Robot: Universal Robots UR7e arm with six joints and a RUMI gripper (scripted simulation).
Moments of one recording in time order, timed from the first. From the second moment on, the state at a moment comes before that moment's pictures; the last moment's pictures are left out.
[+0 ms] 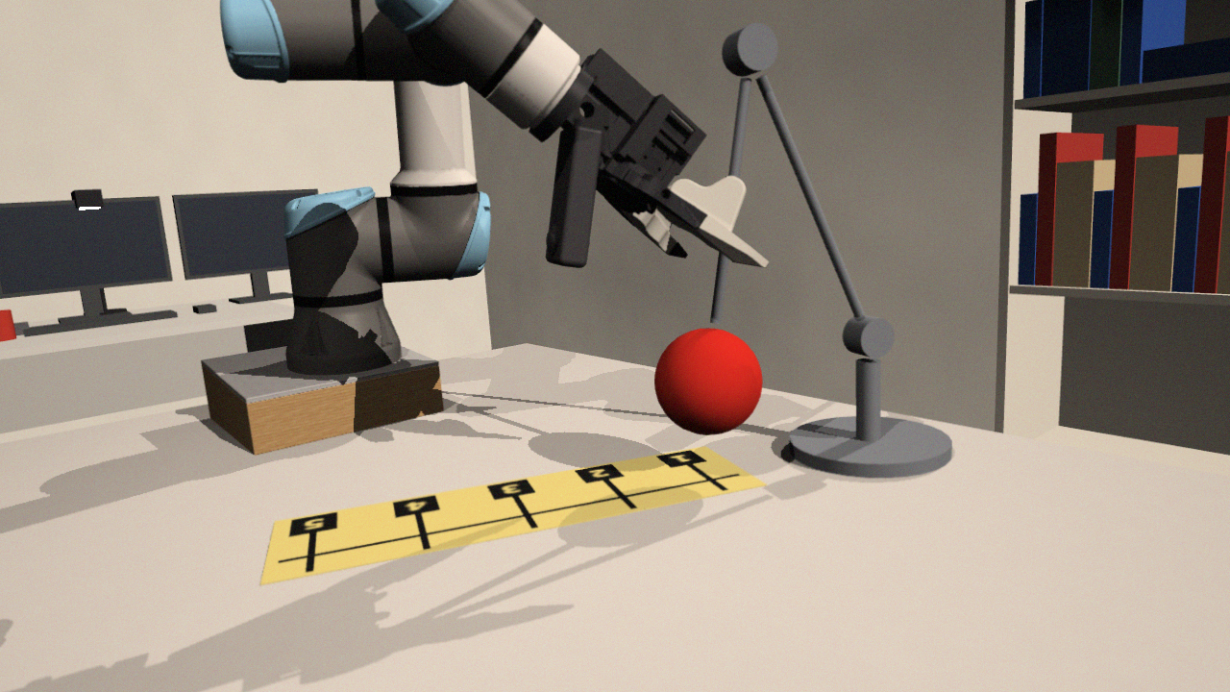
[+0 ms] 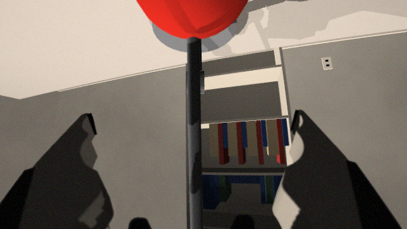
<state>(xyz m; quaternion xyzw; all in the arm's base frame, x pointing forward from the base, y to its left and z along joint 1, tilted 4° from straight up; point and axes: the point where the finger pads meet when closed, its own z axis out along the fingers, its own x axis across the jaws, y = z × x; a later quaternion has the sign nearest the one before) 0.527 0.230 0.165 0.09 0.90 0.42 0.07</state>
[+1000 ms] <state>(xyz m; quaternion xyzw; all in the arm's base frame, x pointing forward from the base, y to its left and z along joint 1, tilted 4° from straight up) 0.526 0.228 0.167 0.09 0.90 0.42 0.07</state>
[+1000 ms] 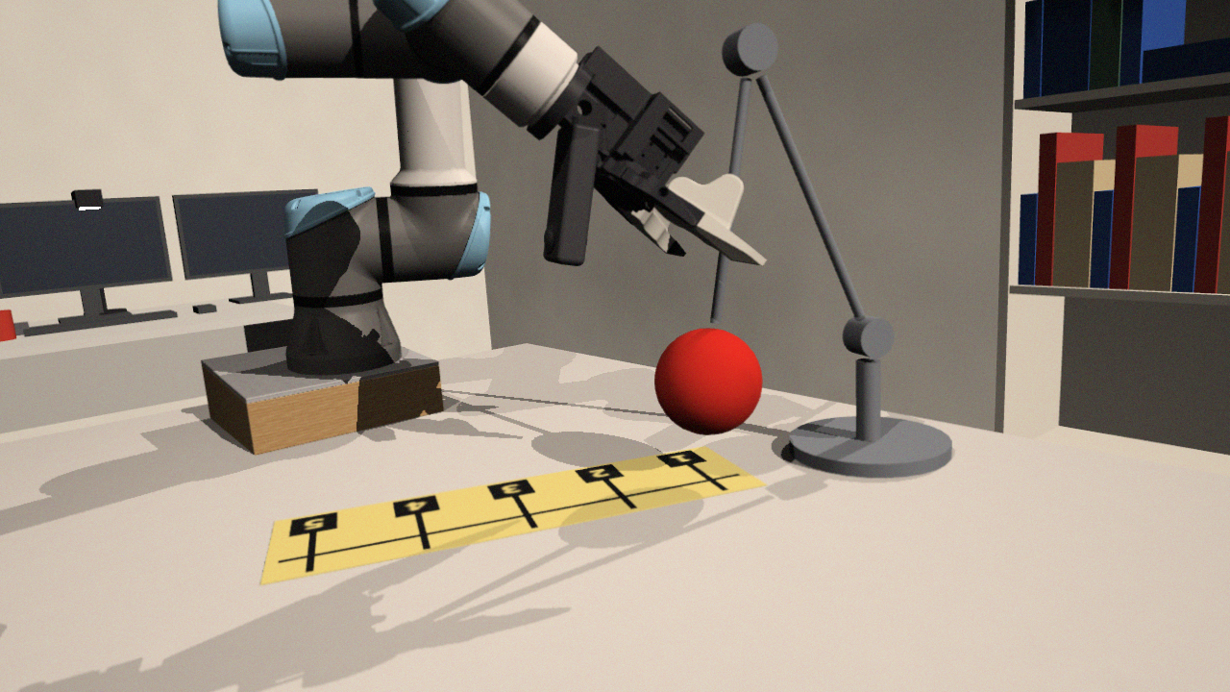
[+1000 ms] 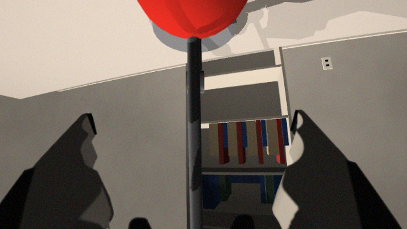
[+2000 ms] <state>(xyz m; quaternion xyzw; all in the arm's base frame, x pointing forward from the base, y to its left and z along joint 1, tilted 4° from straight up) 0.505 0.151 0.235 0.09 0.90 0.41 0.08</state>
